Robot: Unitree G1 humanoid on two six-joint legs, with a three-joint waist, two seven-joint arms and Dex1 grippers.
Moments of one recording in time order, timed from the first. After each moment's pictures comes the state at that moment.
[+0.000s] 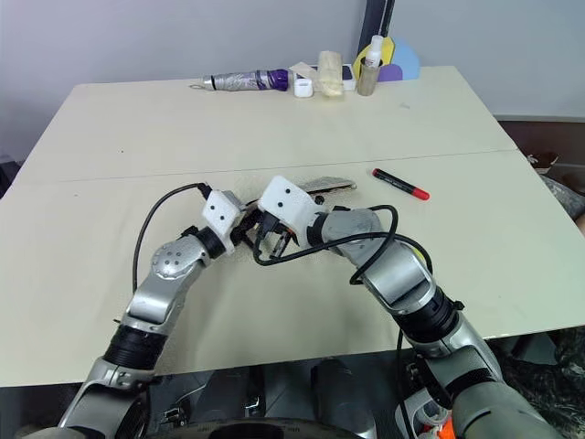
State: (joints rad) left arm -0.37 0.21 -0.19 0.07 -0.03 0.03 -0.51; right arm -0.64 -0.41 0.43 -0.45 0.17 1.00 0.60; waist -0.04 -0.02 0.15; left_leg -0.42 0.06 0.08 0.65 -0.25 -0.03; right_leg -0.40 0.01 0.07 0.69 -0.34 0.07
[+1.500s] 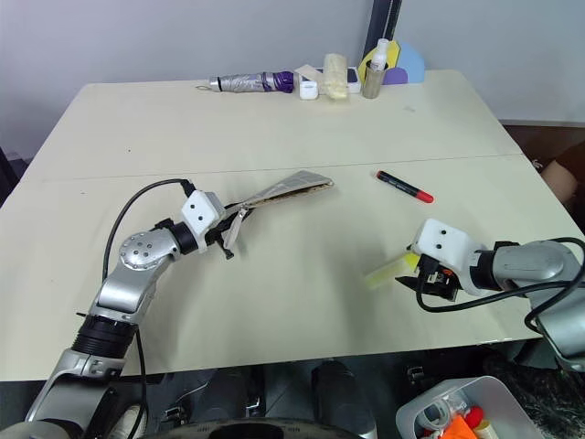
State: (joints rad) left arm -0.34 0.42 -0.12 0.06 -0.08 -0.01 -0.72; right arm -0.02 -1.10 -0.07 -0.35 0.19 0.51 1.02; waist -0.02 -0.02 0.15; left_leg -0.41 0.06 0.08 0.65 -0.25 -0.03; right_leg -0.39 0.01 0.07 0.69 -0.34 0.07
